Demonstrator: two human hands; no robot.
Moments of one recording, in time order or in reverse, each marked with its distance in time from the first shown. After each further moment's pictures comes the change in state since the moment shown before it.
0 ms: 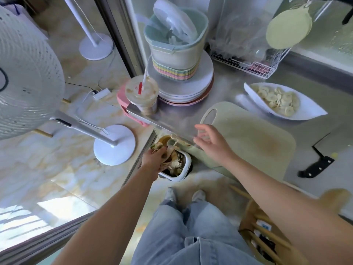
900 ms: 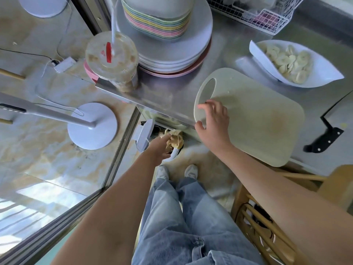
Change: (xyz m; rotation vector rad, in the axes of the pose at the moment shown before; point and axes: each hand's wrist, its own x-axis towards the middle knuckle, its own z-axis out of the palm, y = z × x) left_hand 0.082 -0.040 0.037 0.244 -0.305 -0.293; right_hand 0.028 0.048 0.037 -0.507 0.373 -0.011
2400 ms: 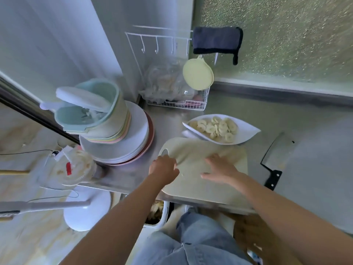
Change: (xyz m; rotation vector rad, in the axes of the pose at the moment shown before) left_hand -0.076 0.145 0.163 1.679 0.285 0.784; right_hand 0.057 0.137 -0.139 -0.181 -0.557 0.202
